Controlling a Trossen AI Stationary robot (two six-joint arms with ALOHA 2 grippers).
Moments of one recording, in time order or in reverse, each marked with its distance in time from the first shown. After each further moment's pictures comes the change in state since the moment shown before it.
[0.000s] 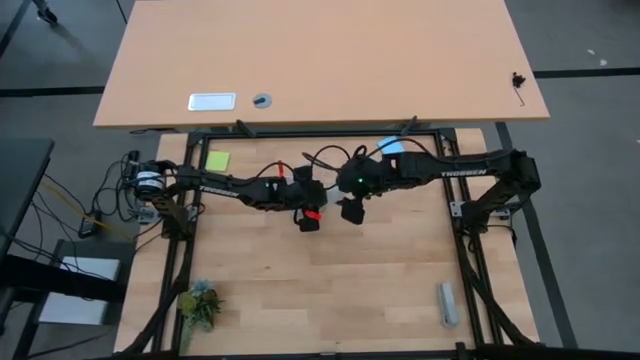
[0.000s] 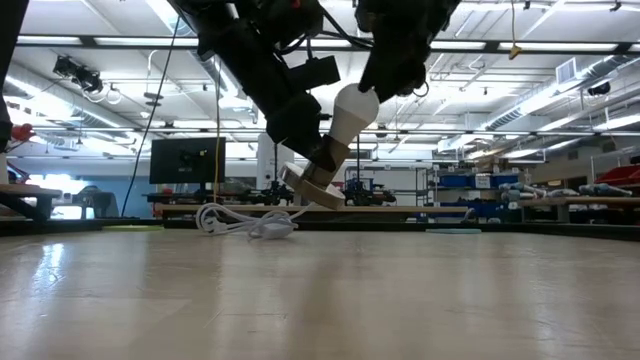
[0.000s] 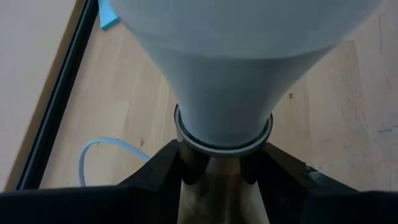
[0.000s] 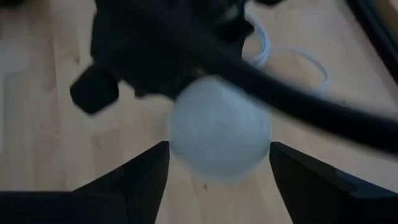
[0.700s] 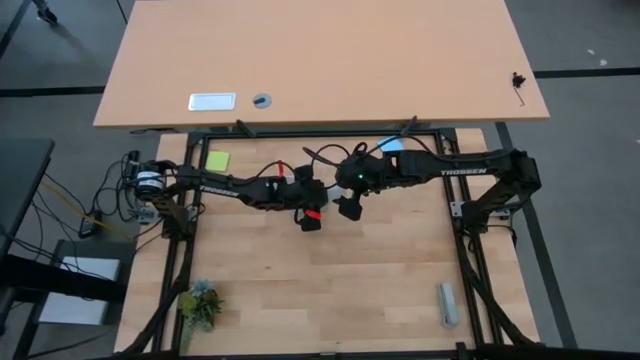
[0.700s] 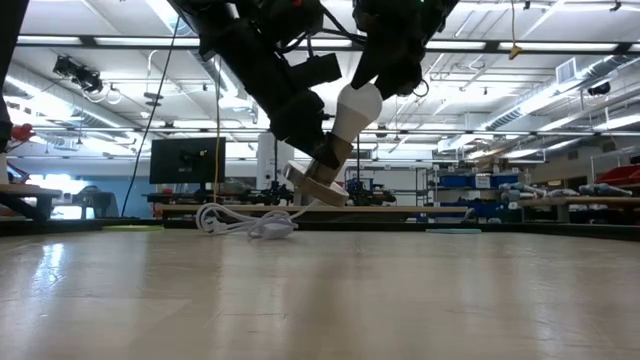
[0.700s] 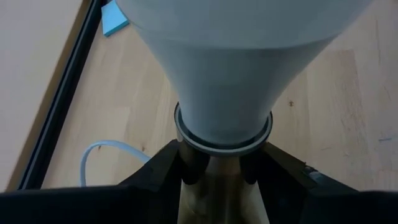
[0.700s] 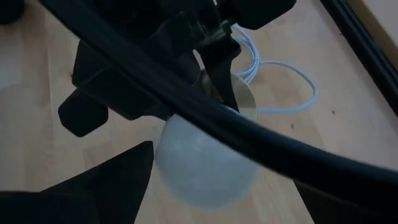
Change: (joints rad) left arm 0.000 0.000 0.000 0.024 0.004 0.001; right arm -0.024 0.000 -0.001 0.042 0.016 -0.016
